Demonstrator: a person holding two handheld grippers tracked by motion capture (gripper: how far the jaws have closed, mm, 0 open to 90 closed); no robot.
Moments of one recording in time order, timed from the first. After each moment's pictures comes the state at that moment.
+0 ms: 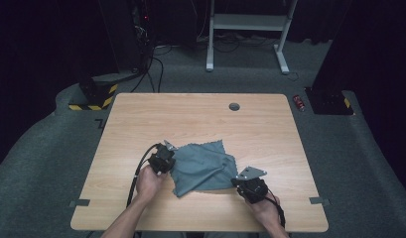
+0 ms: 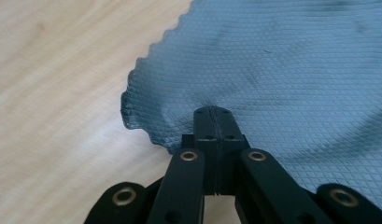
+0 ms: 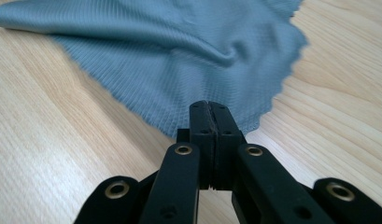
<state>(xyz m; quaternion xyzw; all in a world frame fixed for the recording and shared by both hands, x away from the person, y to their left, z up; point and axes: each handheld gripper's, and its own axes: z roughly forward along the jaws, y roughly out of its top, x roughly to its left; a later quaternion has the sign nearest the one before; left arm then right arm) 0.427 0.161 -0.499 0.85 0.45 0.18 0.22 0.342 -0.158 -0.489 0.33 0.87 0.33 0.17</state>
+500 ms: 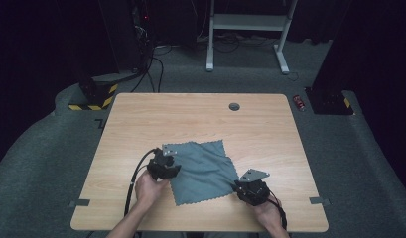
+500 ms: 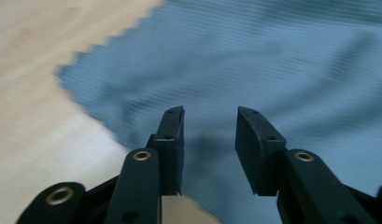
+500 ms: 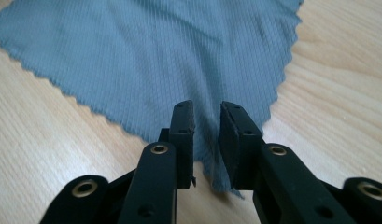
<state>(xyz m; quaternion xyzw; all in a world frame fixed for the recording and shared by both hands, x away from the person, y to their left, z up) 0.375 0.155 -0.486 0.84 0.43 0.15 0.30 0.340 -0.162 -0.499 0.34 0.87 0.33 0.15</state>
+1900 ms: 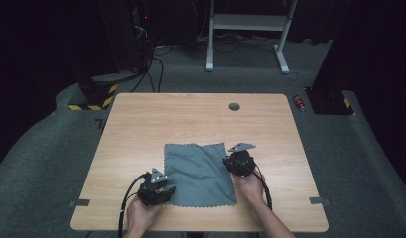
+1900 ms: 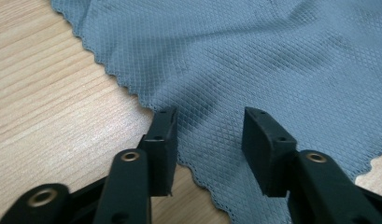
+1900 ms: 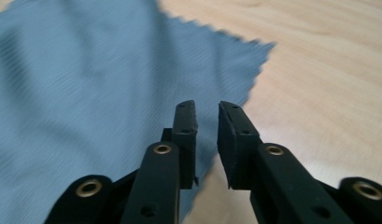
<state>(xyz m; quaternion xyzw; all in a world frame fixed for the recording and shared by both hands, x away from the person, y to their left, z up) 0.320 0.177 -0.511 0.82 0.45 0.15 0.32 0.426 -0.126 -0.496 0.42 0.83 0.33 0.16</state>
